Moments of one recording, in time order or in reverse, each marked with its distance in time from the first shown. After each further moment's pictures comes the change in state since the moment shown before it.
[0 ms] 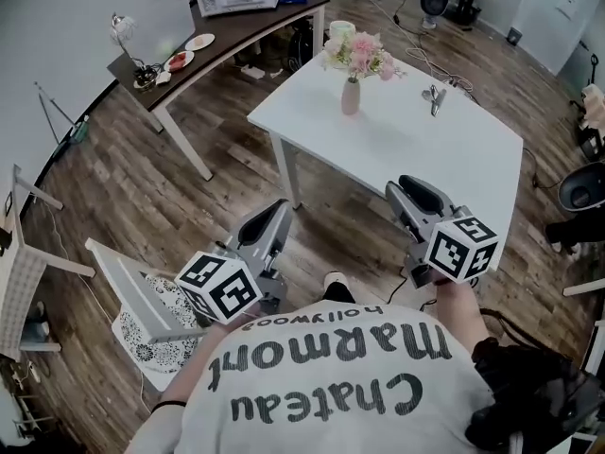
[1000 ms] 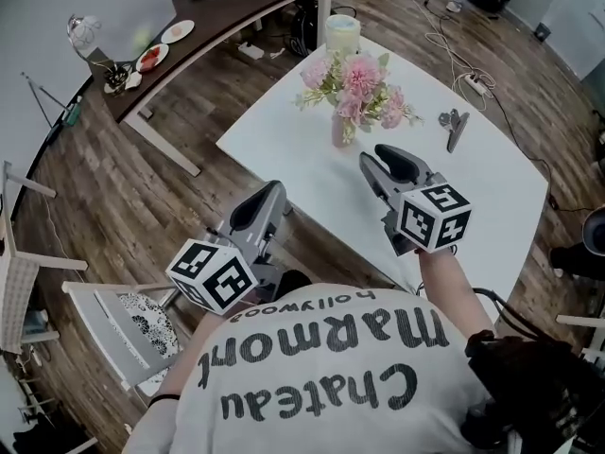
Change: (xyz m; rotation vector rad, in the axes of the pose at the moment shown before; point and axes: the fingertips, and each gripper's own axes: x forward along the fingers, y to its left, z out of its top) left arm 0.195 0.109 0.029 -0.013 0.003 0.117; right arm 0.204 -0.161 0.032 -0.086 0.095 0.087
